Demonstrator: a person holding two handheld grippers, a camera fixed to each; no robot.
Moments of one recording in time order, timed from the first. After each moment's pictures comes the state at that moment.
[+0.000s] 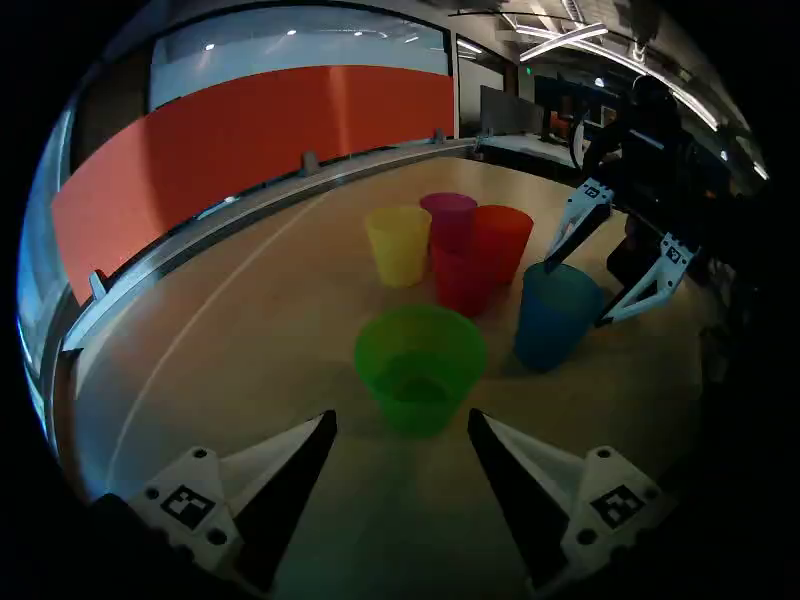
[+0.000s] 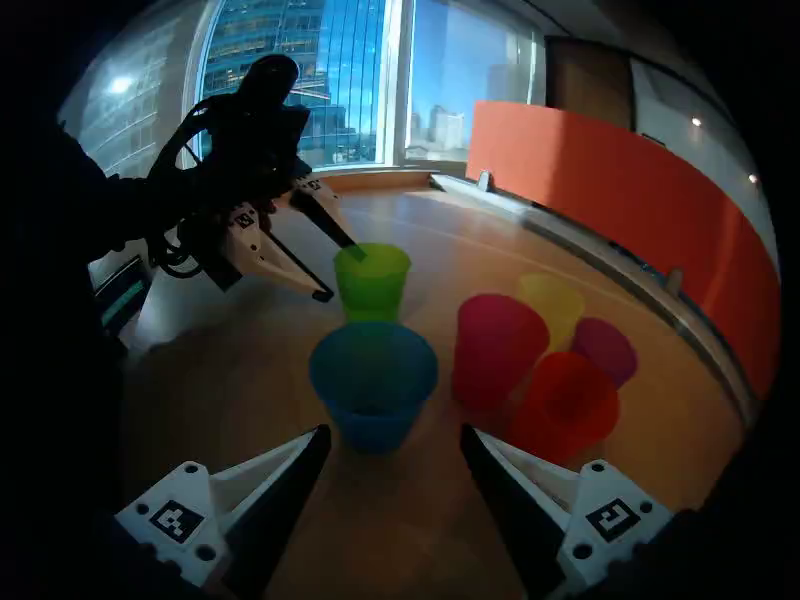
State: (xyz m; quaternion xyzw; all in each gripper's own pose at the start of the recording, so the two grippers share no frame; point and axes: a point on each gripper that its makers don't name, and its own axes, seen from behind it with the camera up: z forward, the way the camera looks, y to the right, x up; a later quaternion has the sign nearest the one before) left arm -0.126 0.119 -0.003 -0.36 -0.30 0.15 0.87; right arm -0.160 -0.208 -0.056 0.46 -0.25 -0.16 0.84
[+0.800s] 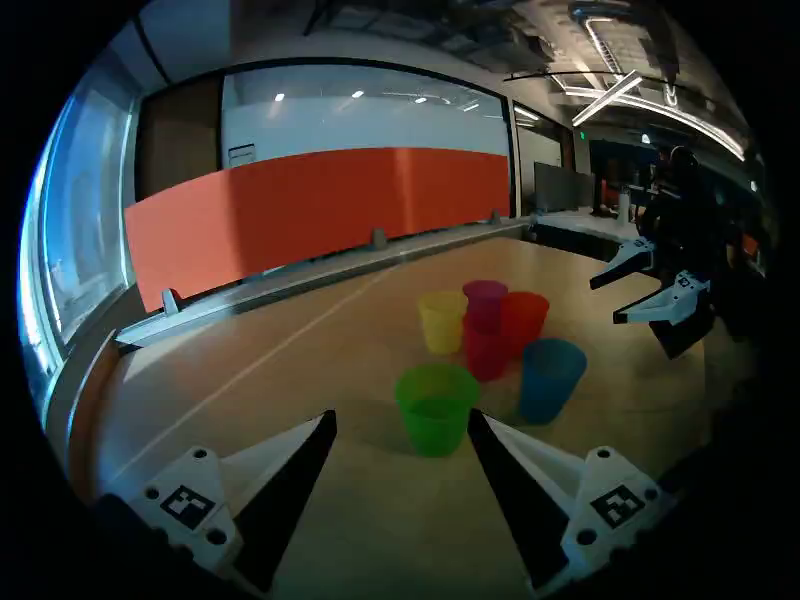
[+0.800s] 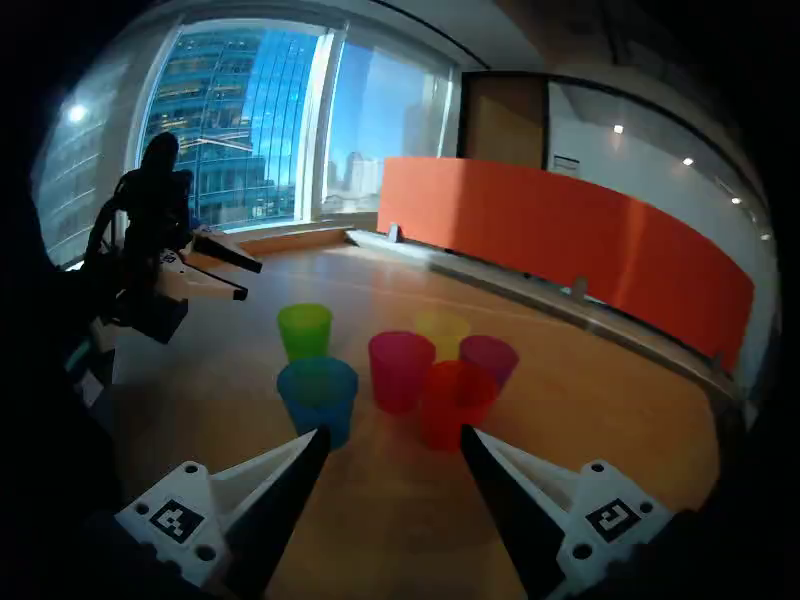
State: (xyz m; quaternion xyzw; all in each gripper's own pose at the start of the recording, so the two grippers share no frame) left arm -0.053 0.089 -0.026 -0.26 -0.17 0.10 0.95; right arm -0.095 -0.142 -0.062 0.33 -0.17 -0.10 0.92
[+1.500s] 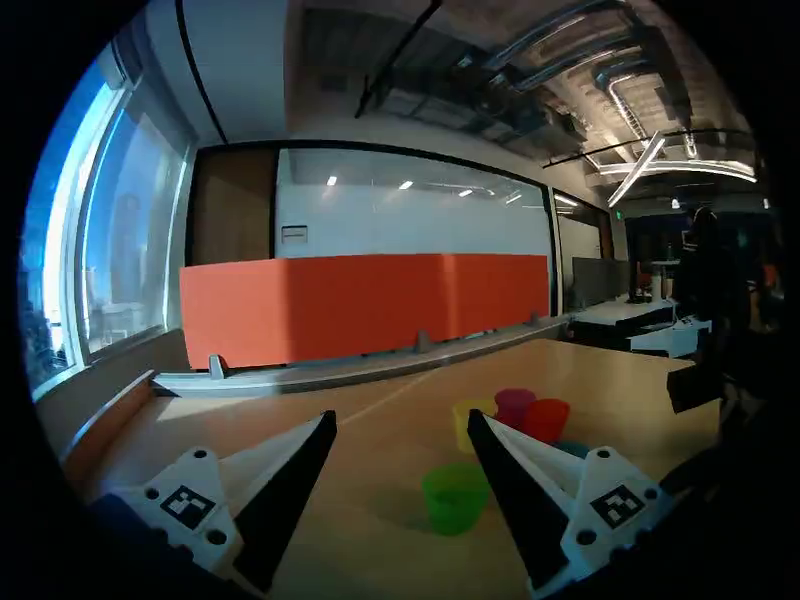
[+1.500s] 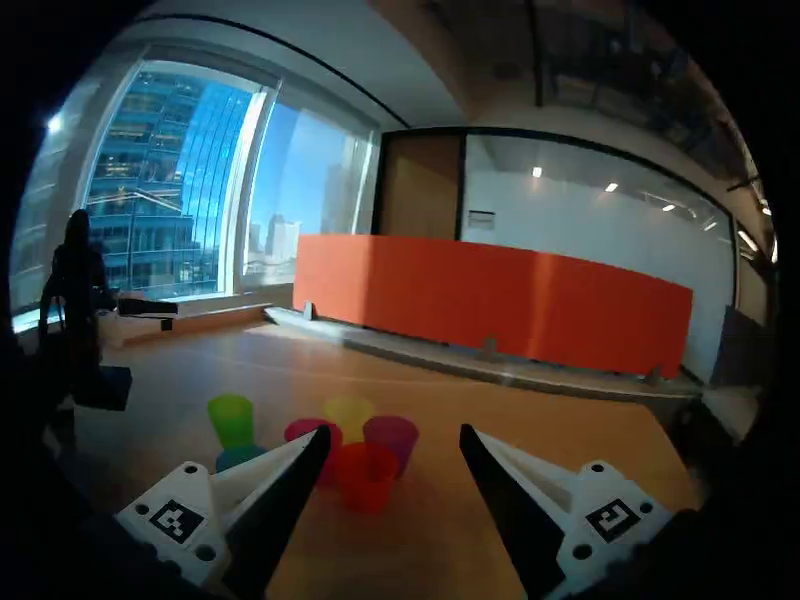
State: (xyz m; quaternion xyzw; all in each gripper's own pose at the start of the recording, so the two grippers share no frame) left arm 0.039 0.074 -0.028 -0.18 -0.01 0.04 0.98; right arm -0.009 -0.098 -0.025 0.20 -0.06 -0.05 0.98
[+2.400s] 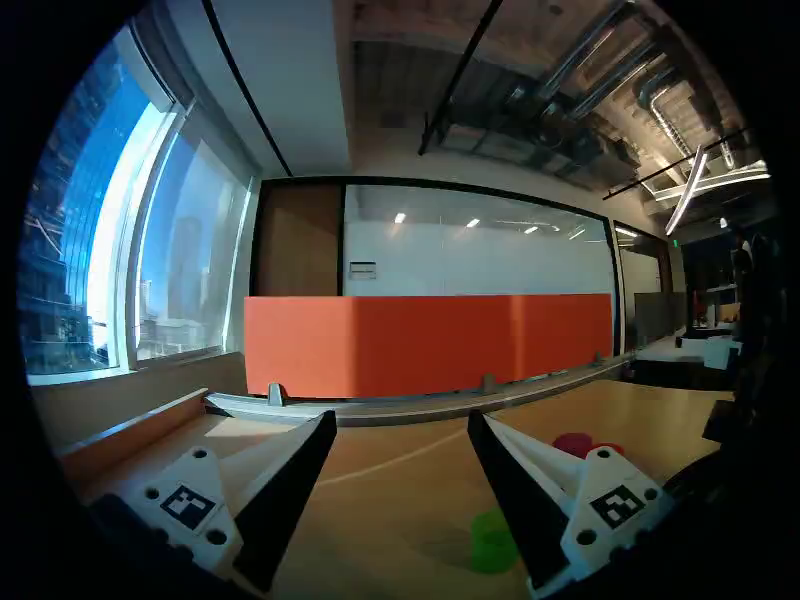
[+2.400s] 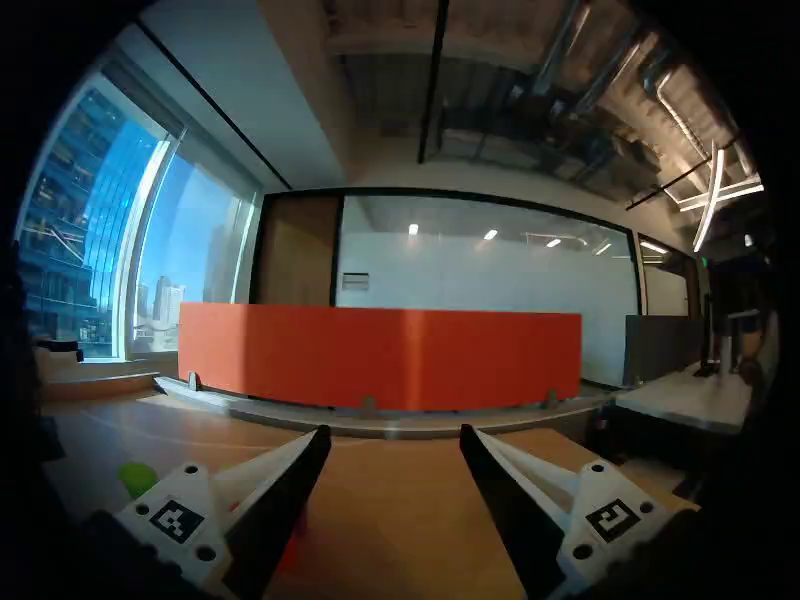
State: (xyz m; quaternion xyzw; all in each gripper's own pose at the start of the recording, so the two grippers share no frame) left arm 0.069 0.040 -0.010 -0.06 0.05 0.01 1.00; right arm 0.033 -0.014 -0.002 0.00 0.05 0.00 1.00
